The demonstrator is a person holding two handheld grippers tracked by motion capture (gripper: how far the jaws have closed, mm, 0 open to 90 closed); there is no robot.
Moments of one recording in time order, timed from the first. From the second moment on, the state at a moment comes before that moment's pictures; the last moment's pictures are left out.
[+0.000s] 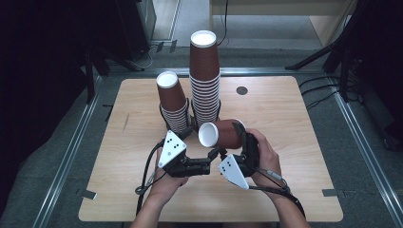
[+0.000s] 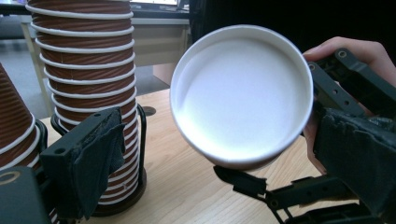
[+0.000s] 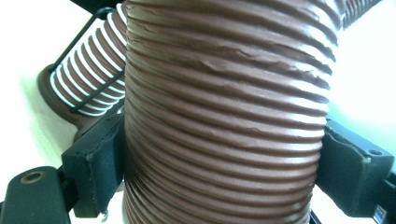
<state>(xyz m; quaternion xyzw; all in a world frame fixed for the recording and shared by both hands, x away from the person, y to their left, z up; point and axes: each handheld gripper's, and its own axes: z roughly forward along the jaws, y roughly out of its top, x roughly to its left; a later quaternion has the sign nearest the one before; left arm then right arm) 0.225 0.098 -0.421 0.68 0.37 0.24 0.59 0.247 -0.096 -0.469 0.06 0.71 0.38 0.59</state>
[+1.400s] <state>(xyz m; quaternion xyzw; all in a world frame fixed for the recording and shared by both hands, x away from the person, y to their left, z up) 0.225 0.102 -0.427 0.72 0.36 0.19 0.57 0.239 -0.091 -0.478 -0.02 0.72 0.36 0.59</state>
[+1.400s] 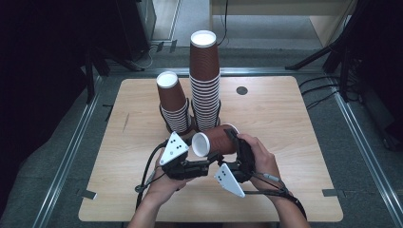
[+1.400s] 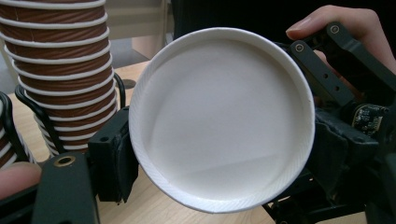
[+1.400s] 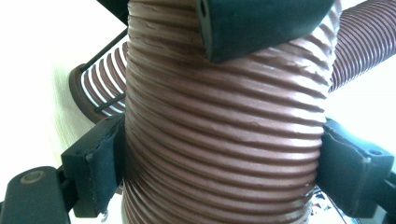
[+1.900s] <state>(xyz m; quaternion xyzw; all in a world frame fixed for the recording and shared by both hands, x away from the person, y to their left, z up) 0.227 0.110 -0.428 0.71 0.36 0.17 0.58 0.237 -0.090 -0.479 -0.03 0.72 0.37 0.59</state>
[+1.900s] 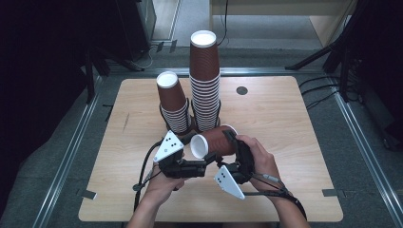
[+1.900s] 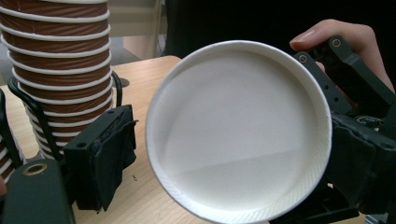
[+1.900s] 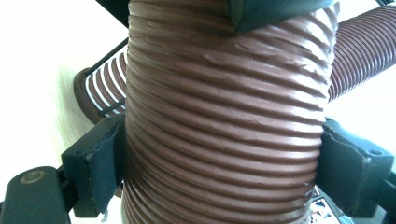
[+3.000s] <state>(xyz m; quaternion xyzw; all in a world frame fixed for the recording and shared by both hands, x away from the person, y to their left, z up) 0.223 0.124 -0.442 0.69 0.37 0.20 0.59 0.228 -0.107 -0.485 0.03 0.75 0.40 0.53</state>
